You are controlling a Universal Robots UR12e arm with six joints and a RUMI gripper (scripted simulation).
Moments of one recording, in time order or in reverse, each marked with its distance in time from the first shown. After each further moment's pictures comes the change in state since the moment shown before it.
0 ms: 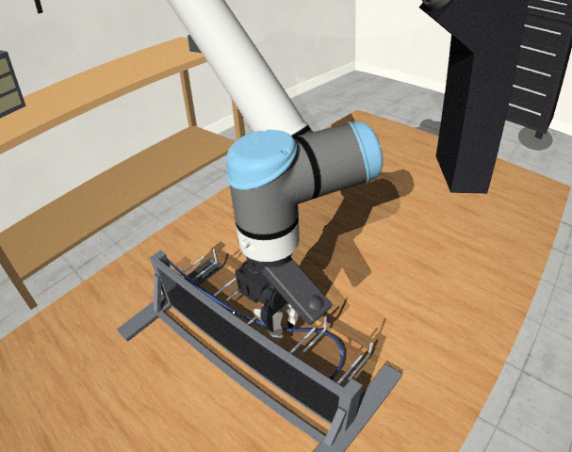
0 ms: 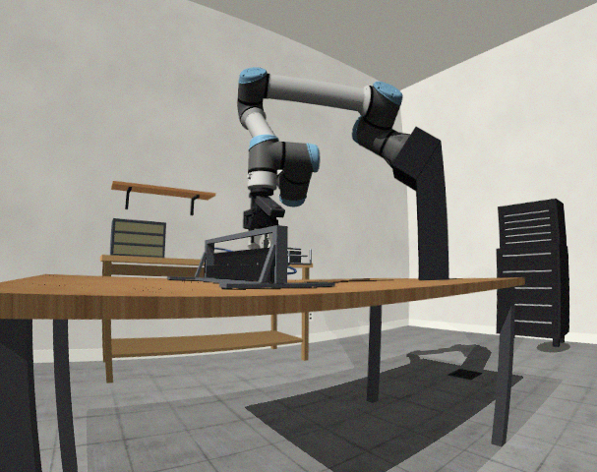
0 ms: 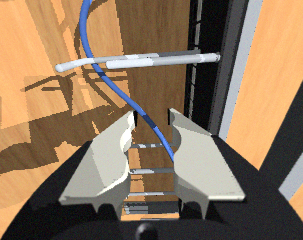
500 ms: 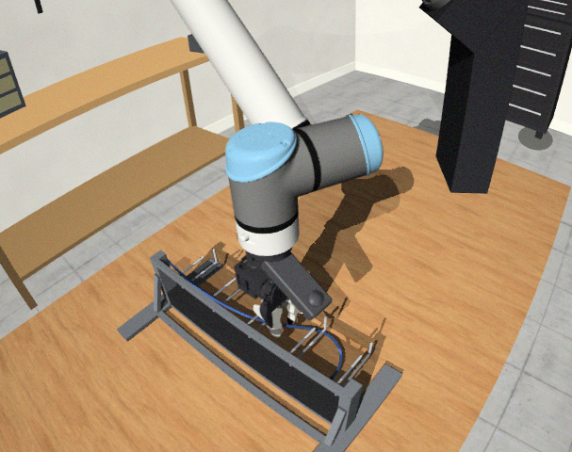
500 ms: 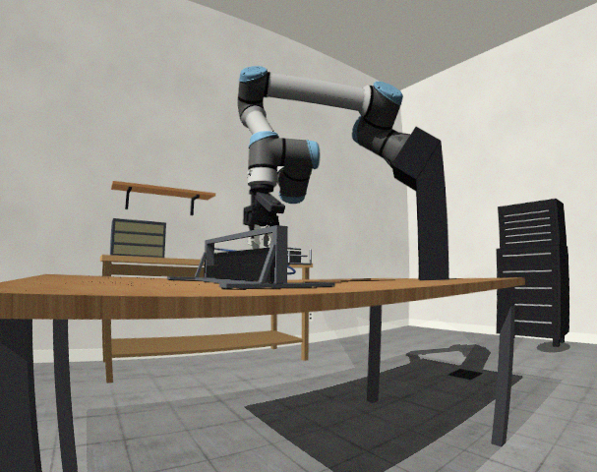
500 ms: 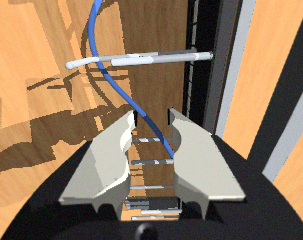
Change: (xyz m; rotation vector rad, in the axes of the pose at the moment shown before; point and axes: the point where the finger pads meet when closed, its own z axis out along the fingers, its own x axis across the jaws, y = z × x) arm 0.000 0.000 -0.011 0.000 0.000 0.000
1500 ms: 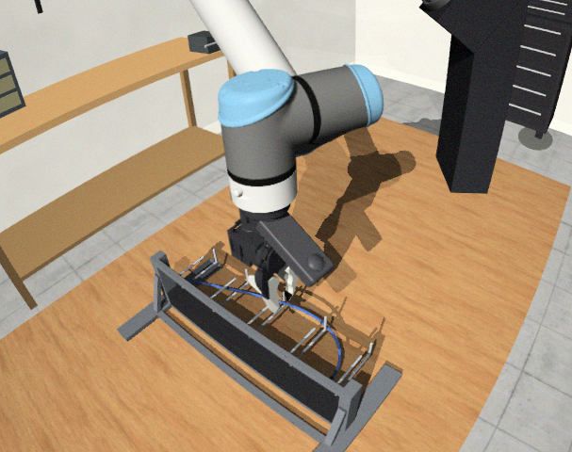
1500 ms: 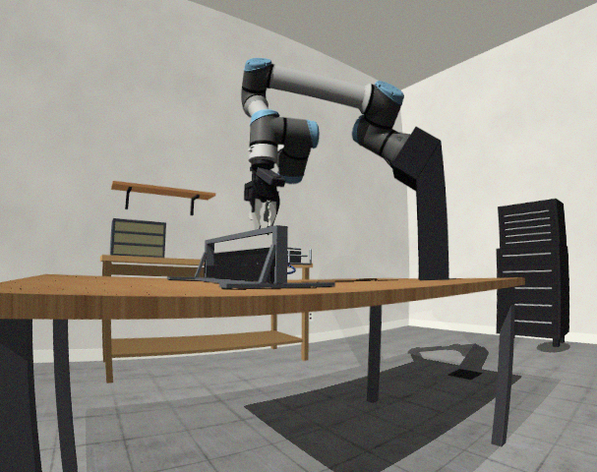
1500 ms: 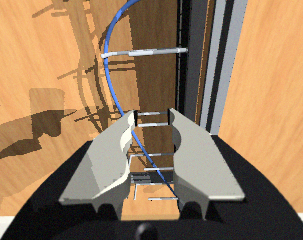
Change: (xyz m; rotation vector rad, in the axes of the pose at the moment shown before) arm 0.000 0.000 -0.075 0.000 0.000 0.000
